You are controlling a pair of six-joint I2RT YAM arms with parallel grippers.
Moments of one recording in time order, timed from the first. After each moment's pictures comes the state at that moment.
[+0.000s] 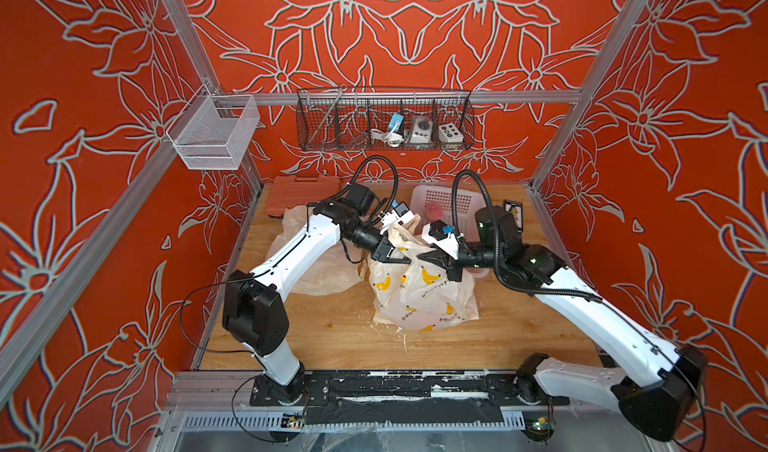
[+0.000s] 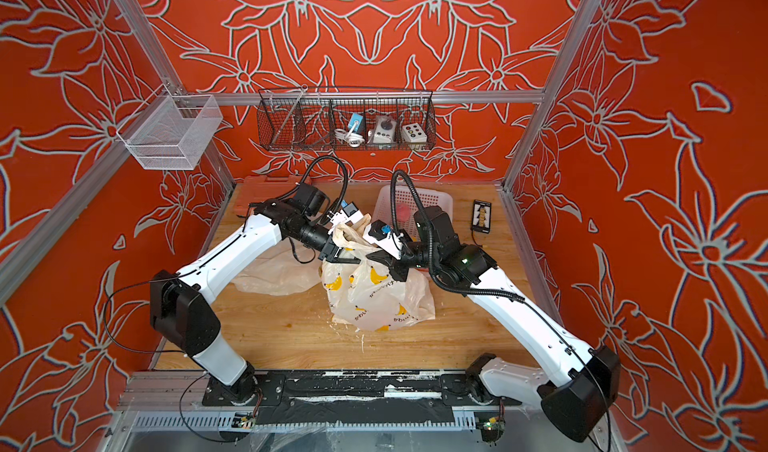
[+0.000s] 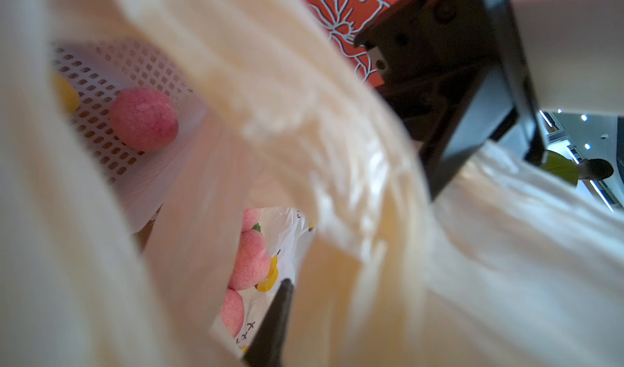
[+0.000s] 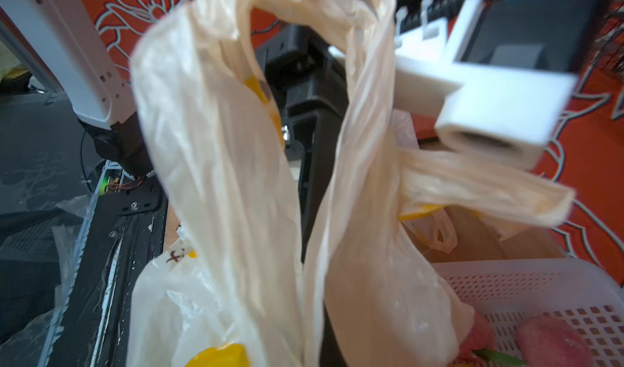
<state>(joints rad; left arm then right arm) -0.42 1.65 1.52 -1.02 1.15 0.34 0.66 1.17 1.13 -0.54 -0.59 -0.45</state>
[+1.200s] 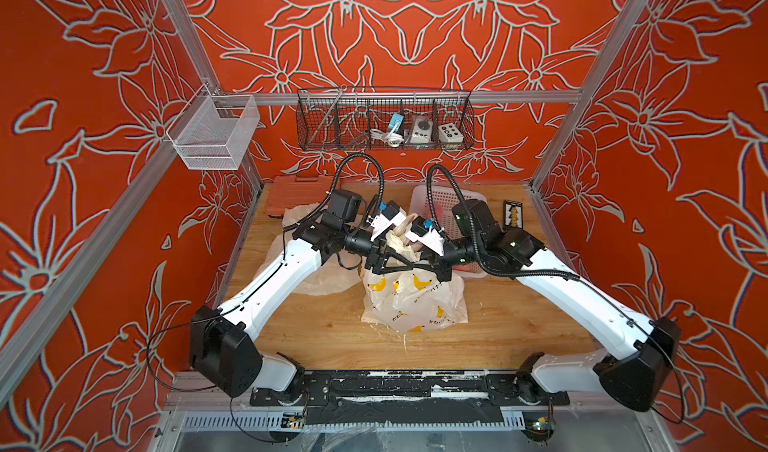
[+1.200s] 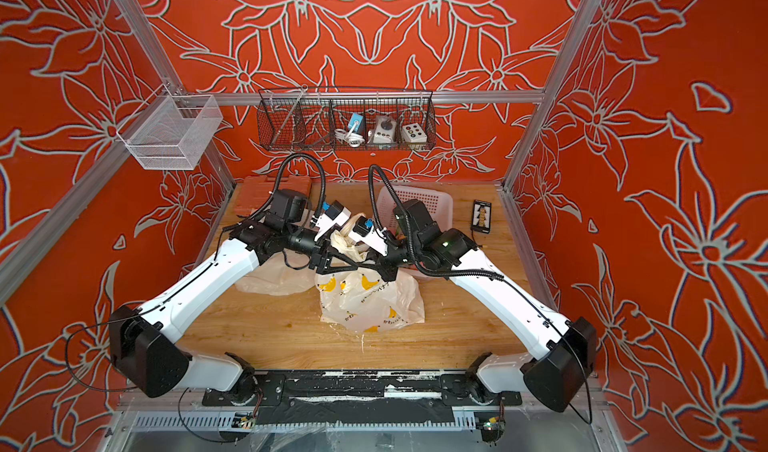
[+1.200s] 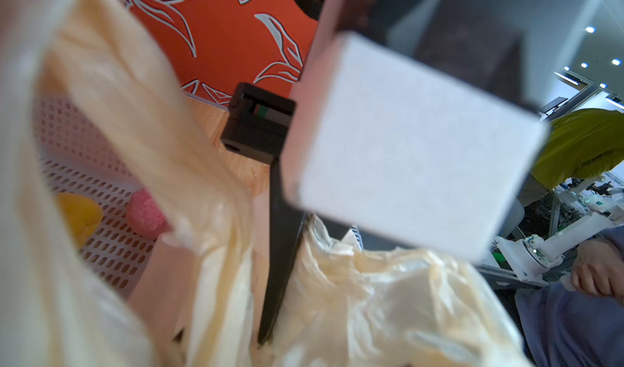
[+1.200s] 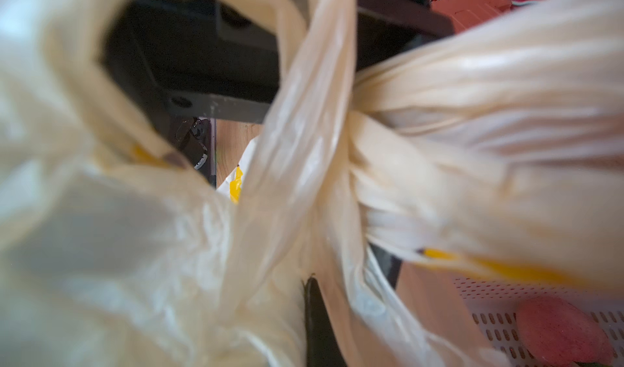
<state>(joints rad) -0.44 1.41 1.29 -0.58 1.21 0.22 0.71 1.33 1.31 -0.71 -0.64 -0.34</state>
